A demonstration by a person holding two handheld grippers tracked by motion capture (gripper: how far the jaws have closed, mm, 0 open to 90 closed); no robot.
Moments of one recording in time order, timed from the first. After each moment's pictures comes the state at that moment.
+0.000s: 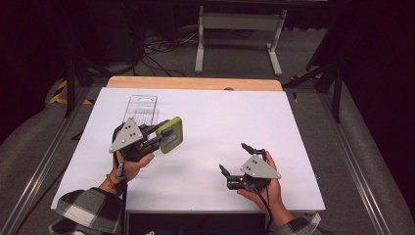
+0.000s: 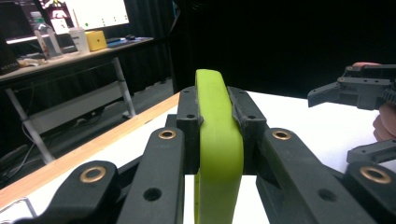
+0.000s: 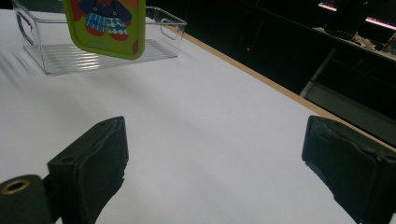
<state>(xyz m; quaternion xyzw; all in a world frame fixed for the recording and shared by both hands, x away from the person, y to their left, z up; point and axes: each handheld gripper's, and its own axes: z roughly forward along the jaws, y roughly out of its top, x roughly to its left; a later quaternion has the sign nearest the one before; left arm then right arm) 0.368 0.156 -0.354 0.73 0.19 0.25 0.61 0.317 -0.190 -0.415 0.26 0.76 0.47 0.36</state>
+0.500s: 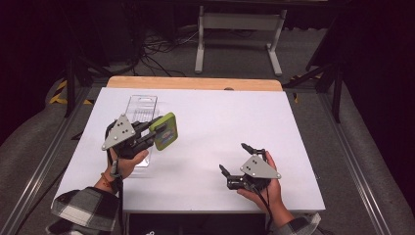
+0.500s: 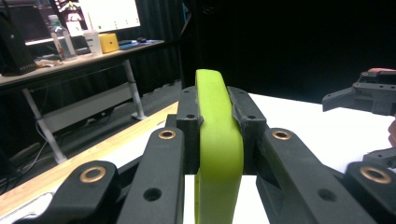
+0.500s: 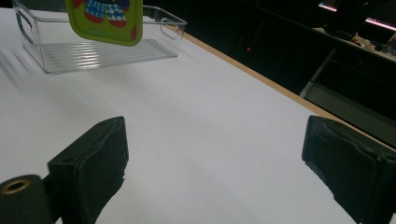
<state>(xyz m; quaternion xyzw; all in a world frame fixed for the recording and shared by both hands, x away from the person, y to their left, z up) 0.372 0.171 -0.350 0.72 0.21 0.26 0.61 0.317 -0.190 -0.415 0.26 0.76 0.47 0.36</state>
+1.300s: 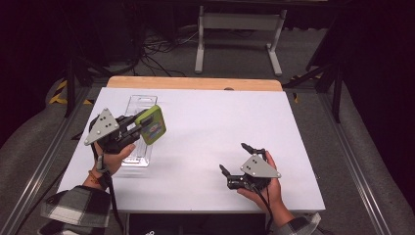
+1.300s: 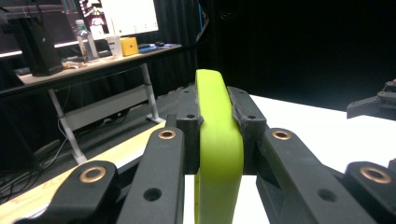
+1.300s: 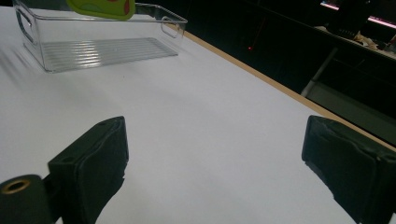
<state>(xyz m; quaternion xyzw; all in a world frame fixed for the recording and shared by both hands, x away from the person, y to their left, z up) 0.378 0.202 -0.341 0.70 0.23 0.28 0.61 0.318 -0.191 -0.416 0.26 0.76 0.47 0.36</state>
